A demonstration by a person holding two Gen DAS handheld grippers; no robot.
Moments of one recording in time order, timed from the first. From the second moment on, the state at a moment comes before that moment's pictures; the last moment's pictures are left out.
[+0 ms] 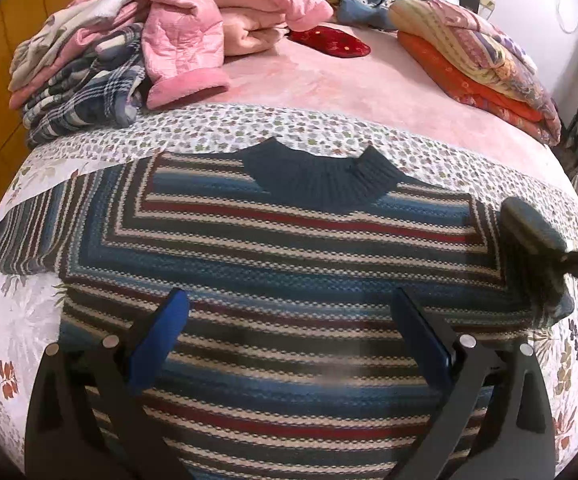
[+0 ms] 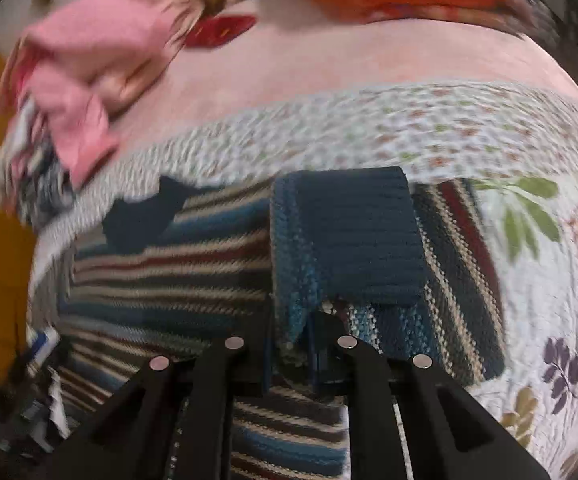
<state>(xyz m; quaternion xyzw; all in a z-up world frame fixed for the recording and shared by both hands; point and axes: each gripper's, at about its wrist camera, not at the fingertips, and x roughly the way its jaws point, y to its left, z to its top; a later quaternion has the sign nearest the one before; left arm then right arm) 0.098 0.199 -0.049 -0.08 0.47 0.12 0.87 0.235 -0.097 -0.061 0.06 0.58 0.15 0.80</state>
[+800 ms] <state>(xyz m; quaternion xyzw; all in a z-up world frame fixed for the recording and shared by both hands) 0.124 0.133 -0.067 -0.11 0.52 0.04 0.85 0.219 -0.184 -0.024 0.06 0.64 0.10 0.76</state>
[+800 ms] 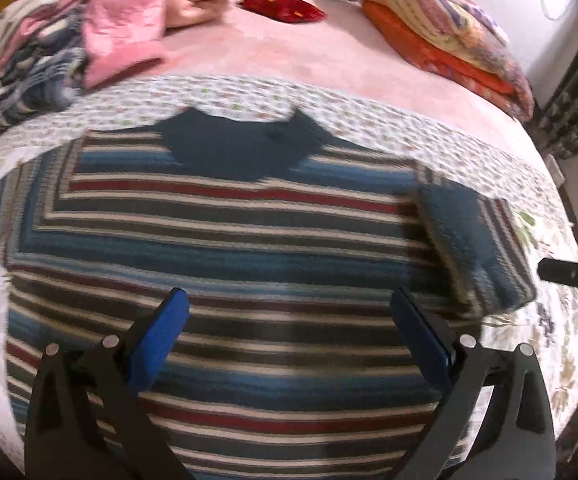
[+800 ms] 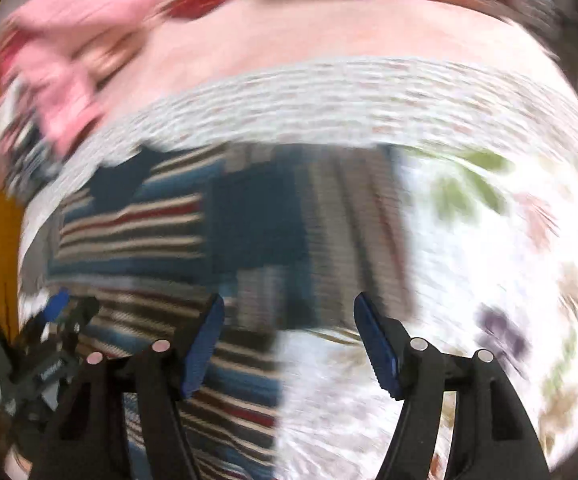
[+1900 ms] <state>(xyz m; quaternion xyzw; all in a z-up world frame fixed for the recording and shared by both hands) 0.166 0.086 -0.052 -0.14 0.49 -0.06 0.86 0.224 -0.241 -0.072 0.19 0.65 0.06 0.74</state>
